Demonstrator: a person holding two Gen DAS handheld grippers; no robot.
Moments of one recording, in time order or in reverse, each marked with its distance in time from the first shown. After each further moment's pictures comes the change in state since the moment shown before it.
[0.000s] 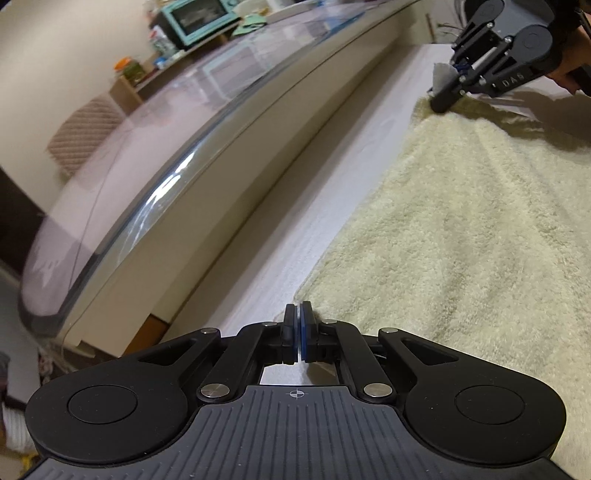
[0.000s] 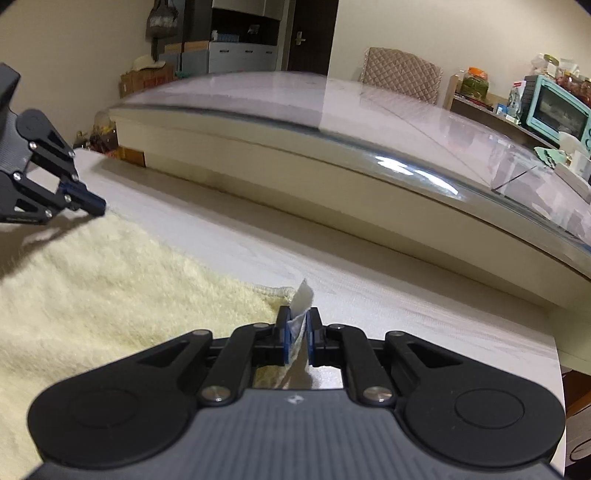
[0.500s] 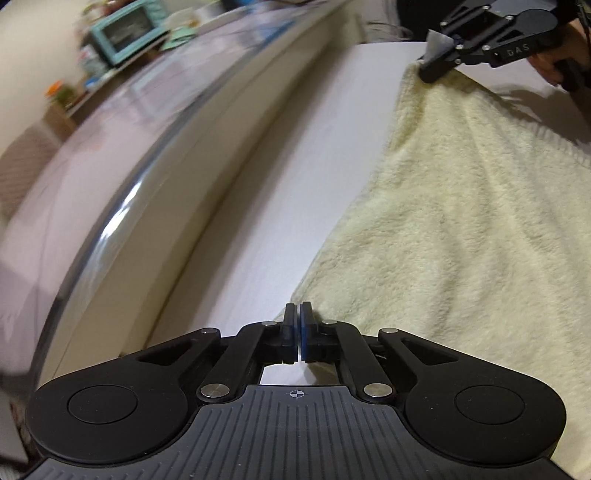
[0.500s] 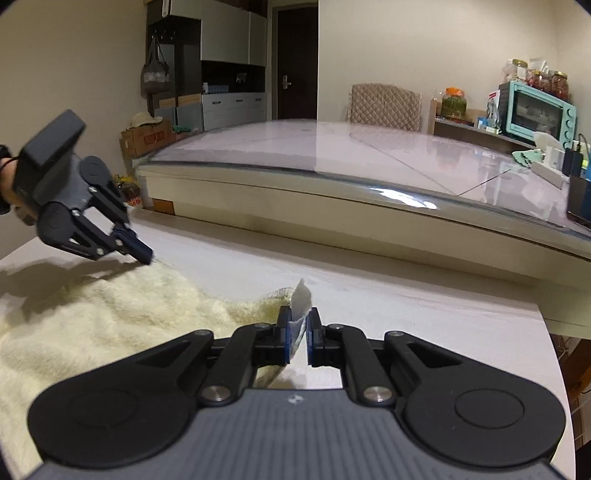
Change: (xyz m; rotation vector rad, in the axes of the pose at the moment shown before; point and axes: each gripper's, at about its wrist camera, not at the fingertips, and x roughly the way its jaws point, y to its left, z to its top) left arm 0.015 0.023 0.005 0.134 -0.020 -0.191; right arm -0.058 0.001 -0.007 0.116 -0.143 0.049
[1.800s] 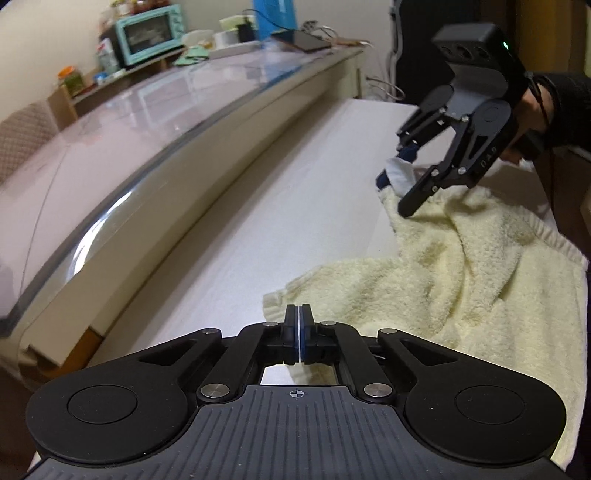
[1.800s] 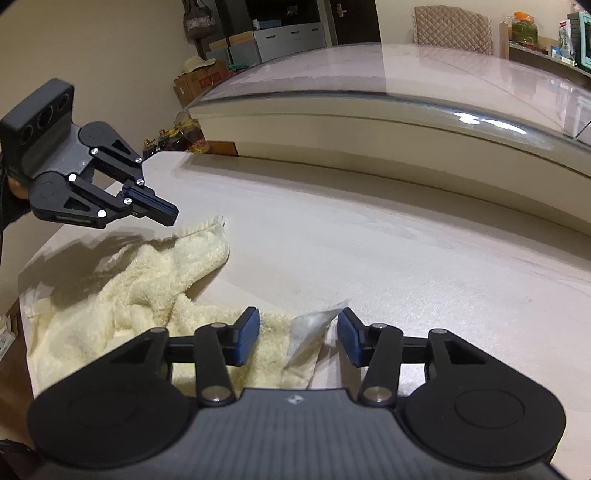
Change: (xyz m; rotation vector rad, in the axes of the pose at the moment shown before) left arm -0.037 -0.001 -0.006 -0.101 -0.128 -0.150; right arm 0.048 0.008 0.001 0.021 0.242 0.268
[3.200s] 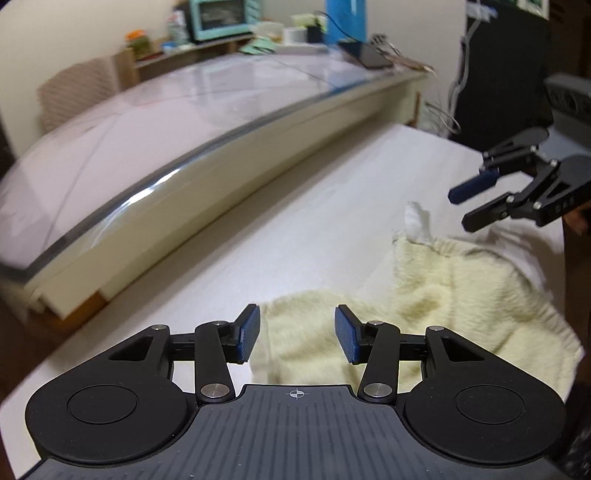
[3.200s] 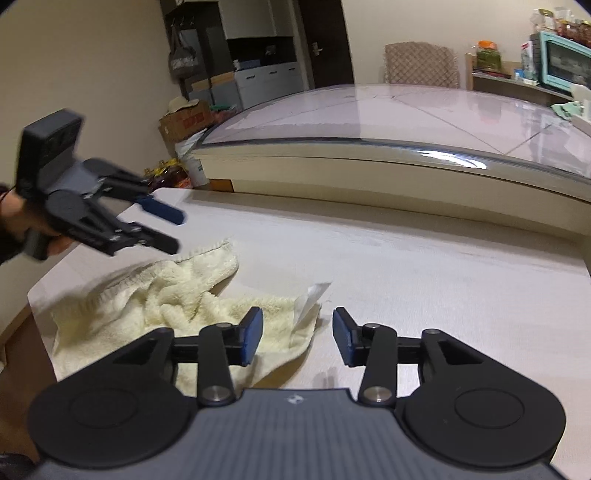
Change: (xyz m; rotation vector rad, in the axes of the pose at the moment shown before) left arm -0.013 -0.003 0.027 -0.227 0.006 0.103; right arm -0.058 0.006 -0.024 0.050 -0.128 -0.054
